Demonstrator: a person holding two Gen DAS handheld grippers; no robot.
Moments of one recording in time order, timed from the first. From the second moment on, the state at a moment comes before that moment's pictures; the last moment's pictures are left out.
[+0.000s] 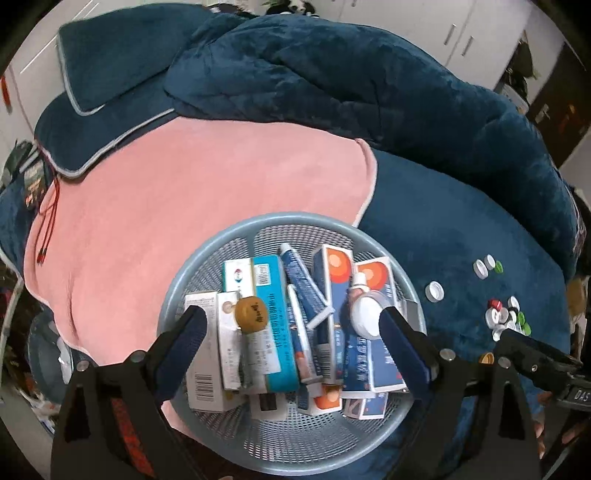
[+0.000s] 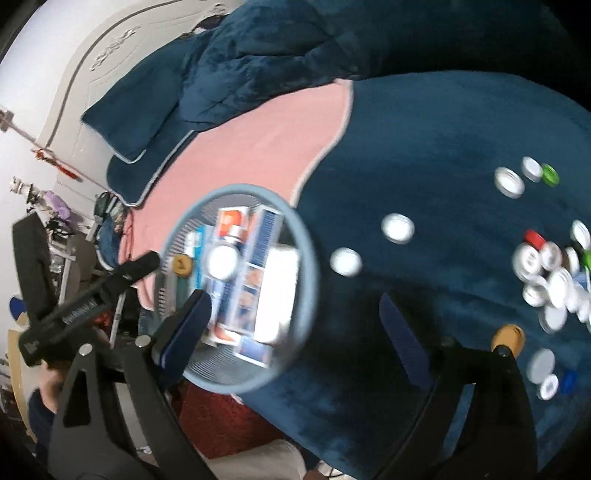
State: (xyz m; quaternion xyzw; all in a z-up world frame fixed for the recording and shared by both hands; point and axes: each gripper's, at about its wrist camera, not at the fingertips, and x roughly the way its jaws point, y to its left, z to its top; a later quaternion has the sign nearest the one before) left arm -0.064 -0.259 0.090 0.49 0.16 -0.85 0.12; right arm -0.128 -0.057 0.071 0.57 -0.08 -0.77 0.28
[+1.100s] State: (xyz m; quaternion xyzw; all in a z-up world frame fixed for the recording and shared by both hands) left arm -0.117 -0.024 0.088 0.52 -0.05 -0.85 -0.05; right arm -0.086 0.178 -0.014 0.63 0.03 -0.77 0.08
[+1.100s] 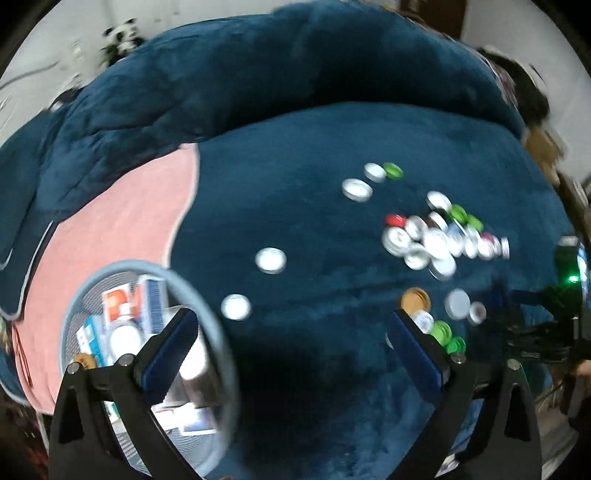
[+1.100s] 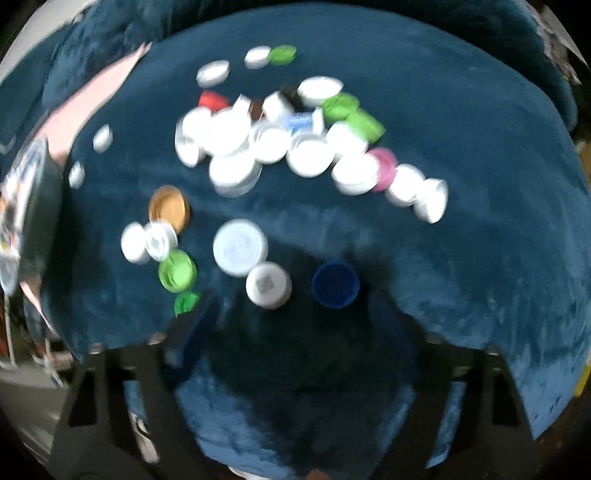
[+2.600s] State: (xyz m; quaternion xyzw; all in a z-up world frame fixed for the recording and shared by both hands) left arm -0.111 0.065 -0.051 0.56 -0.04 -0.81 -0.16; right arm -0.083 0.192 -0.030 0.59 0.03 -0.80 0.12
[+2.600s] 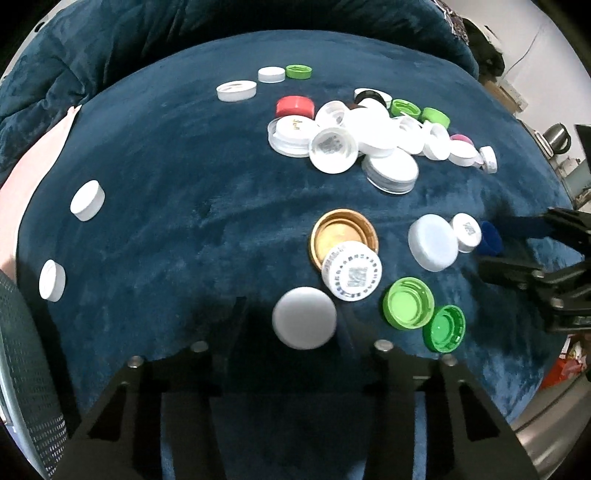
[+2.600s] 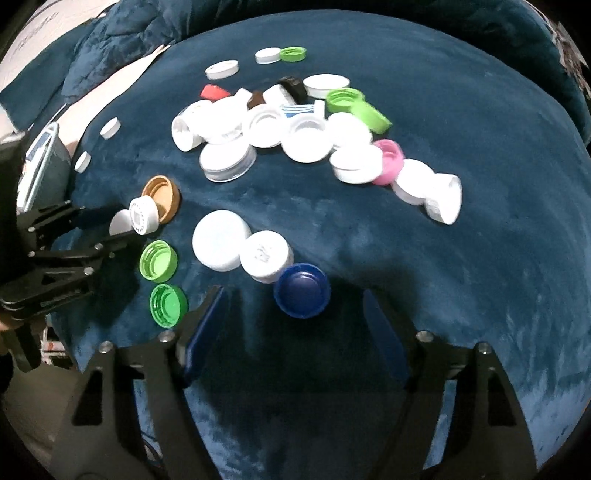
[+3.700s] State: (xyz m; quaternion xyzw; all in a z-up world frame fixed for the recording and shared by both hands) left arm -0.055 -0.186 0.100 0.45 0.16 -0.88 0.03; right arm -0.070 -0.023 0.085 0.49 0.05 -0.80 0.34
